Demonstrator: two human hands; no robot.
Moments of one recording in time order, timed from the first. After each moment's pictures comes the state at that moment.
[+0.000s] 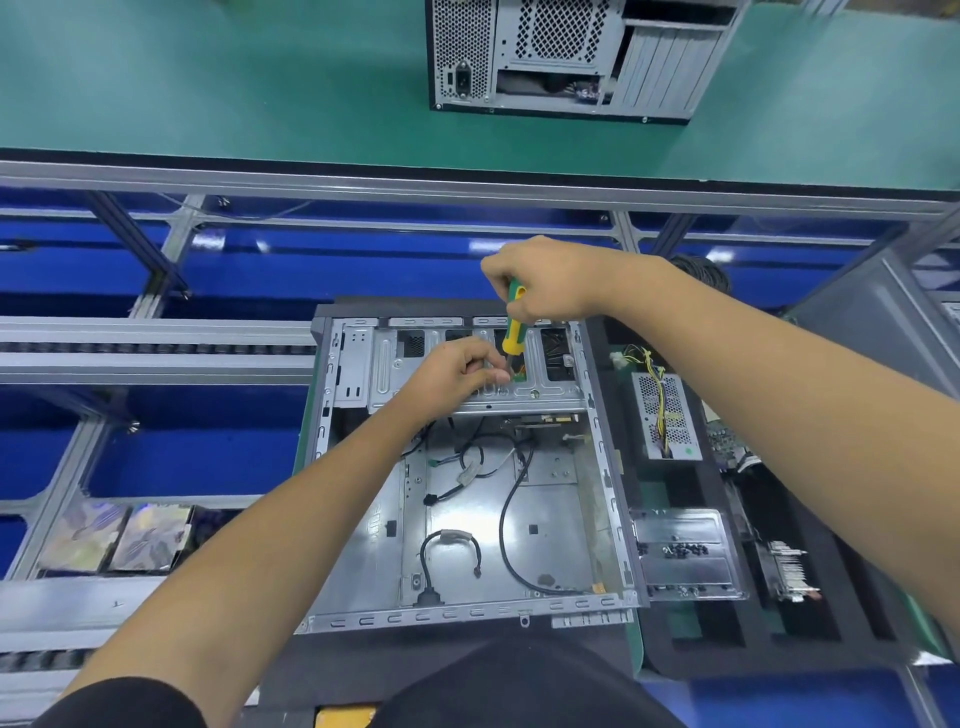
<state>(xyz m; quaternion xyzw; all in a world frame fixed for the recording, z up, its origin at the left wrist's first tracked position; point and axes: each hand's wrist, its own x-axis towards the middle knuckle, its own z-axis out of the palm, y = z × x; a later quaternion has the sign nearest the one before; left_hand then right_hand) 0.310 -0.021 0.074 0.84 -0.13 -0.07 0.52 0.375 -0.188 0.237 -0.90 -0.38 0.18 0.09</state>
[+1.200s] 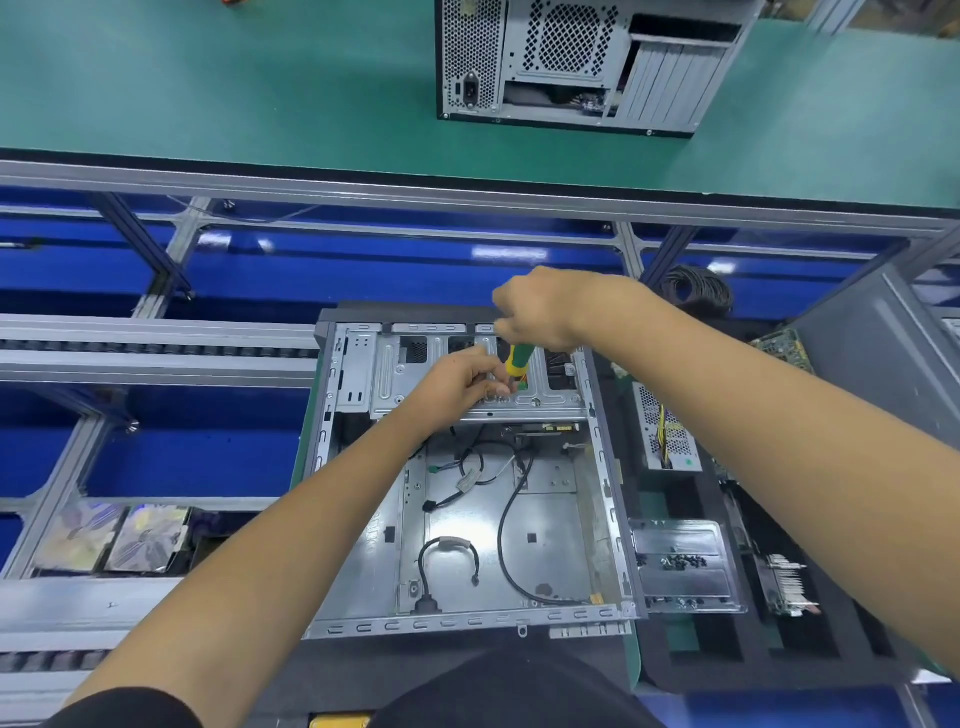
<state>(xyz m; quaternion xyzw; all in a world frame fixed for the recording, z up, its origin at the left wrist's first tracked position) 0.306 -0.023 0.073 0.85 -0.16 -0.07 0.50 0.346 -0.169 0.250 -0.93 -0.27 0.23 -0.05</state>
